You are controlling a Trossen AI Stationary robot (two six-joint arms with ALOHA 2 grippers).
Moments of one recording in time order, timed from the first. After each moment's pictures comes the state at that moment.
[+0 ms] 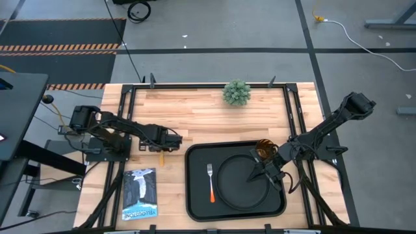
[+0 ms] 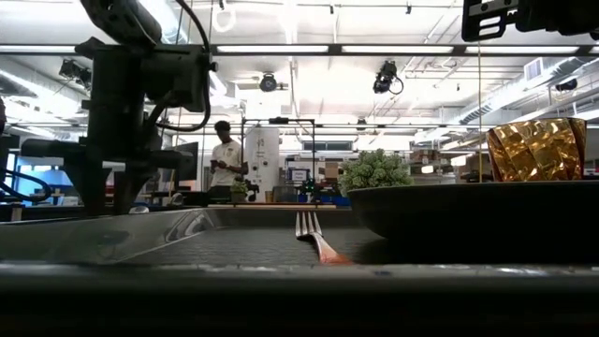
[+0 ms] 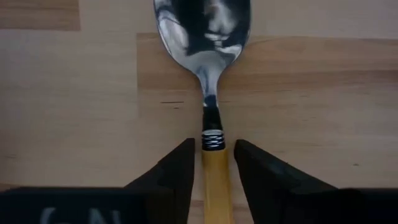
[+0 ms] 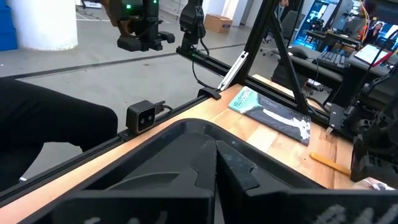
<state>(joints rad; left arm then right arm) -0.04 1.57 0.74 -0.76 -0.13 -1.63 0.51 1.12 0.37 0.55 -0.05 -0.29</state>
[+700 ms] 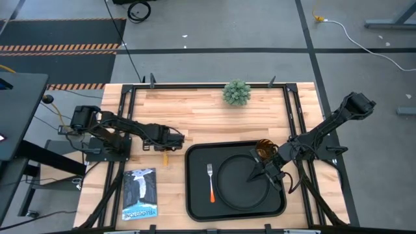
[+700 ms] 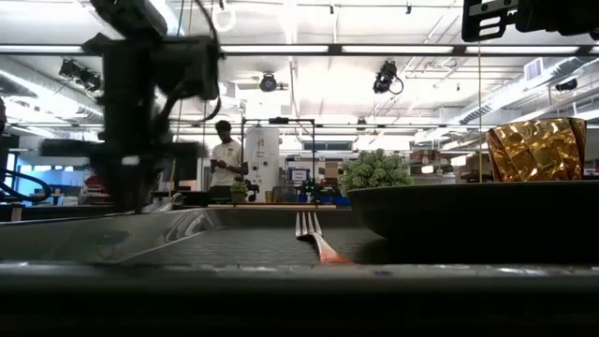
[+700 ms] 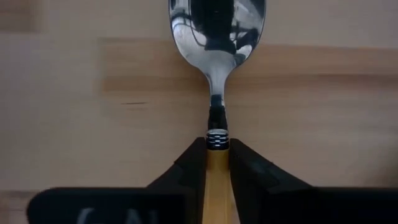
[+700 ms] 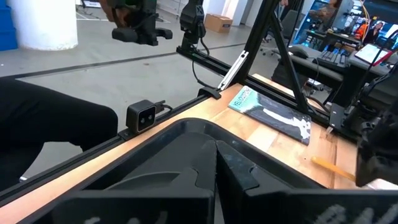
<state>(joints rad) -0.04 1.56 0.78 -0.74 -0.15 -1.64 0.51 1.12 0.37 0.54 -0.05 -0.29</state>
